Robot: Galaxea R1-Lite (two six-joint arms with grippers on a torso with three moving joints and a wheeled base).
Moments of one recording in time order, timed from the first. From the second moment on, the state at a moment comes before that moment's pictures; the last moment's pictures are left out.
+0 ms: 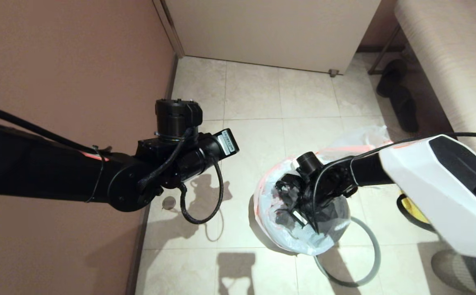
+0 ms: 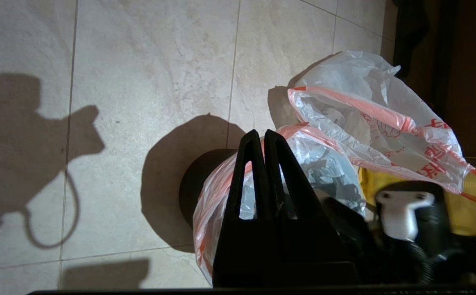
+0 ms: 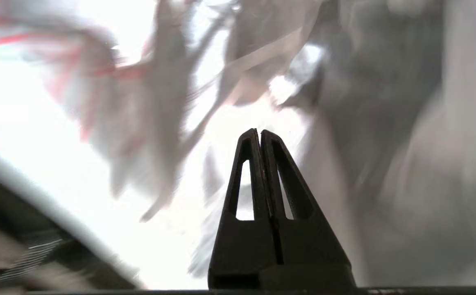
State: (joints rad) left arm -0.58 1.87 -1.14 -0.50 0.21 -0.52; right arm 0.48 2.37 -1.72 0.40 -0.01 -0.33
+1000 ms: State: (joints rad) left arm -0.59 2.28 -1.15 -0.58 0.18 -0.56; right arm 0.01 2.17 -1.21 -0.03 -0.15 0.03
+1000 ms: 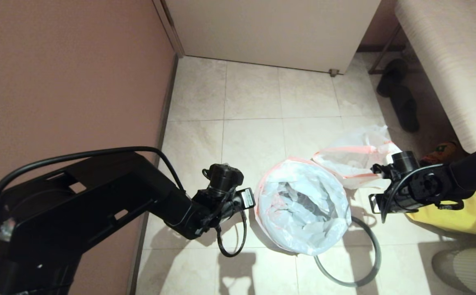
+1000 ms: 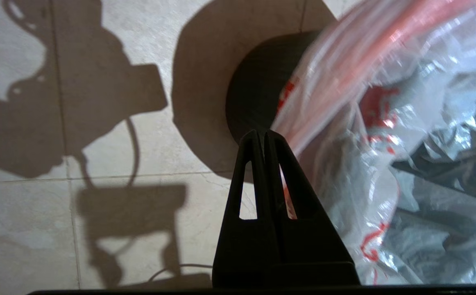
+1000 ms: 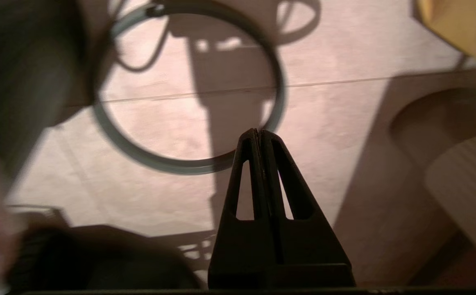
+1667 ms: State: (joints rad) left arm -0.53 2.29 -1.14 -0.63 0.16 -0.56; right arm -0.19 2.53 -1.29 -0.29 -0.24 -0.29
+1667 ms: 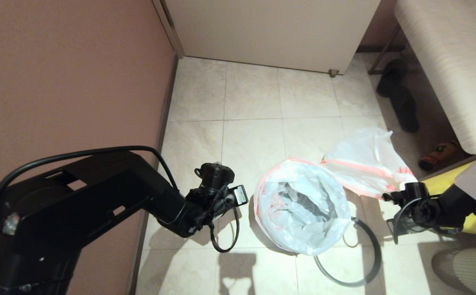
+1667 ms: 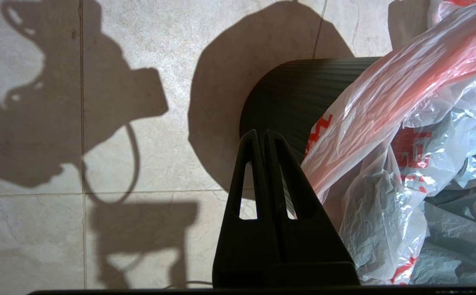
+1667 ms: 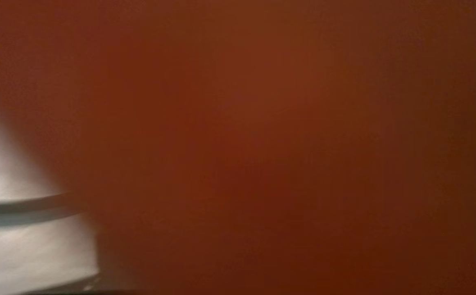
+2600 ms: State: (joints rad) left arm -0.56 2.30 -1.12 -0.63 0.16 -0.56; right arm -0.22 2.83 -1.46 -0.34 -0.01 -0.37
